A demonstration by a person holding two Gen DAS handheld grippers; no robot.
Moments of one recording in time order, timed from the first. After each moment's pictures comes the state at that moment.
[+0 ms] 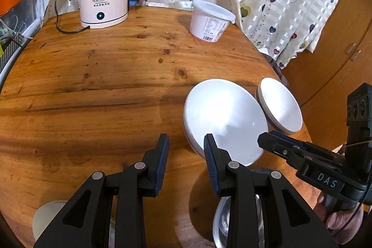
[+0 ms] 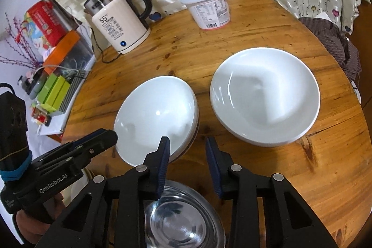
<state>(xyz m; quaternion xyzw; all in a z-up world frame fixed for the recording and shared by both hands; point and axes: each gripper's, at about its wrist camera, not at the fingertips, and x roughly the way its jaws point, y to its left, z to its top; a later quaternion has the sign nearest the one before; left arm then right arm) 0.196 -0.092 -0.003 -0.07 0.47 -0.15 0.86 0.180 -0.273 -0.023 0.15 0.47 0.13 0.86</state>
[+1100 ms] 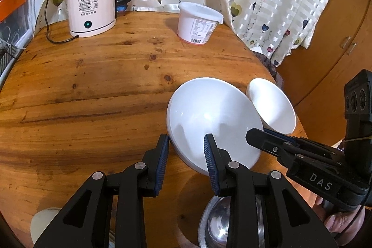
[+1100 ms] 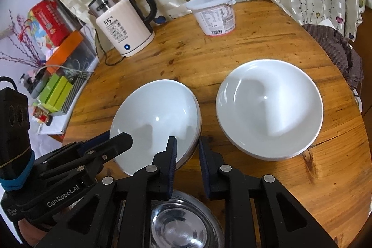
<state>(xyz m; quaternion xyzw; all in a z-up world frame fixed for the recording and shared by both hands) 0.196 -0.110 0.004 -0.06 0.46 -0.17 0.87 0.184 -0.269 -0.014 0.14 0.46 0.14 0.87</state>
